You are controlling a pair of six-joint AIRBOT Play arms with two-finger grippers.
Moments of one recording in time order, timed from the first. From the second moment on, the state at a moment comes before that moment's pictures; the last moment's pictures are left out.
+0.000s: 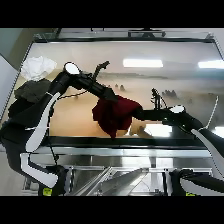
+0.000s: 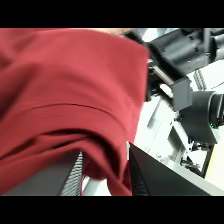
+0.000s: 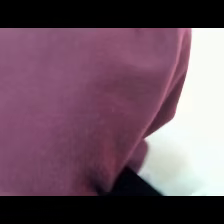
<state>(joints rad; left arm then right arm) -0.30 -1.71 1.56 0.63 -1.44 -1.08 0.20 -1.37 0.69 -0.27 0.83 0.81</state>
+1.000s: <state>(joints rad) -0.26 -1.79 1.56 0.64 -1.58 -1.15 0.21 -1.35 0.70 -0.44 0.98 0.82</state>
